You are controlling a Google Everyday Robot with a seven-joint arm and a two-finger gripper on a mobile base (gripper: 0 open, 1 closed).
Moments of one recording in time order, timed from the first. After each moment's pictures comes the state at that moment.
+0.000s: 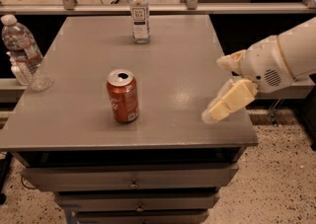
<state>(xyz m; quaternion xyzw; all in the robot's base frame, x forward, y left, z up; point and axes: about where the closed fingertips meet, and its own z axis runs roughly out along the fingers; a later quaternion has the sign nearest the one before) 0.467 -0.120 0.908 -0.53 0.76 0.23 0.32</state>
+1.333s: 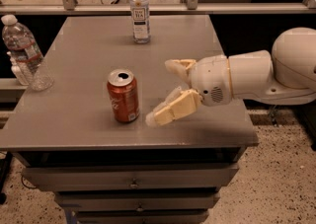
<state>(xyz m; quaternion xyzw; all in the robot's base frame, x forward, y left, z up) 0.461 0.000 0.913 -0.50 0.65 0.37 0.43</state>
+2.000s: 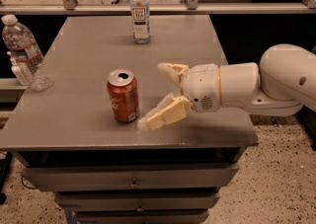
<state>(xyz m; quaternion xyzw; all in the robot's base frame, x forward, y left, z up) 0.464 0.015 0.899 -0.50 0.62 0.39 0.46</state>
